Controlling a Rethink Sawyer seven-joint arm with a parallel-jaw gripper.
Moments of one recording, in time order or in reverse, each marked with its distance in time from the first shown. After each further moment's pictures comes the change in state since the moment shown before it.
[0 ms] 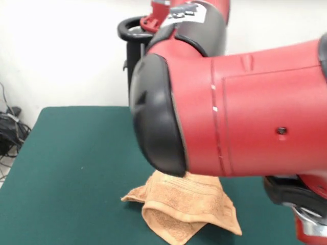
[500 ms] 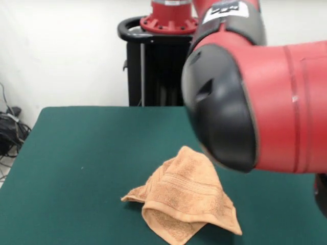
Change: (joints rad) arm 0.000 0.029 0.324 -0.005 -0.348 -0.084 0.000
